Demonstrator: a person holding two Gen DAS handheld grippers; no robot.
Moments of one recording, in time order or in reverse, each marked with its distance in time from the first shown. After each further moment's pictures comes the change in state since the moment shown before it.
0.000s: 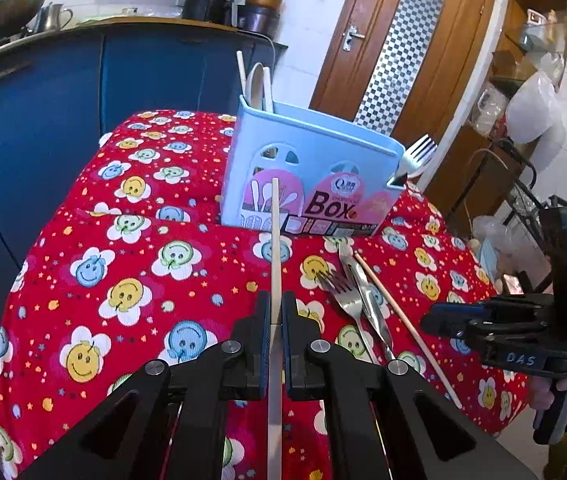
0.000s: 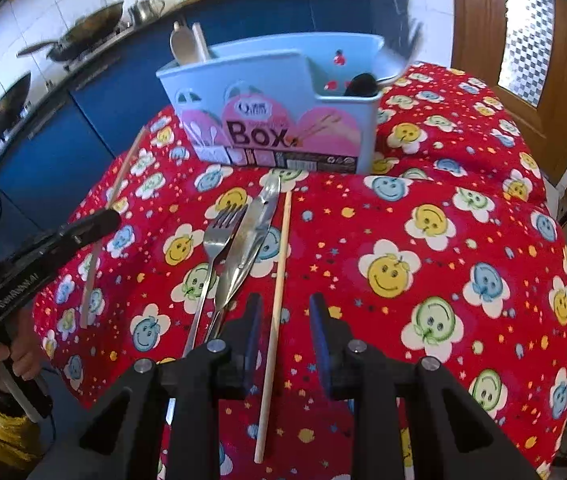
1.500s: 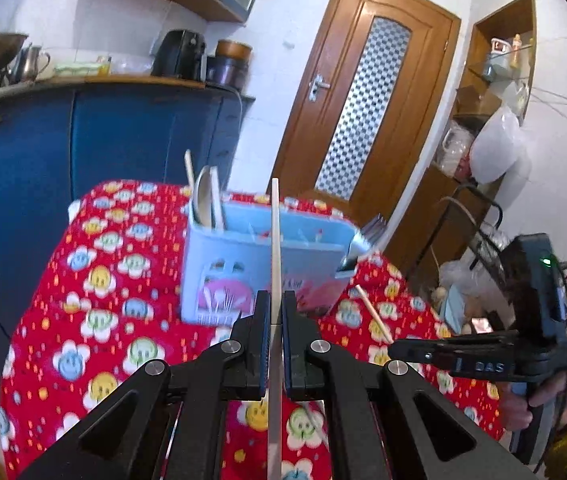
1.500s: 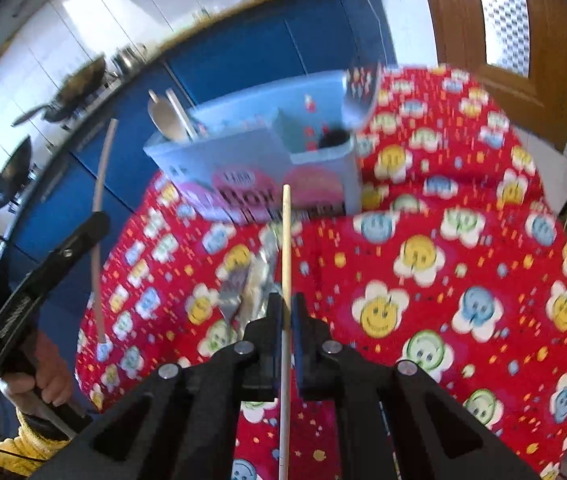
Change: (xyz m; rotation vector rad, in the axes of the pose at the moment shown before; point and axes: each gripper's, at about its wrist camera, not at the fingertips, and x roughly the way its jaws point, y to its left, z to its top) left arm -0.024 -0.026 0.049 0.045 -0.196 -0.112; right arm -0.033 -0.029 0.028 0.161 -0.111 0.123
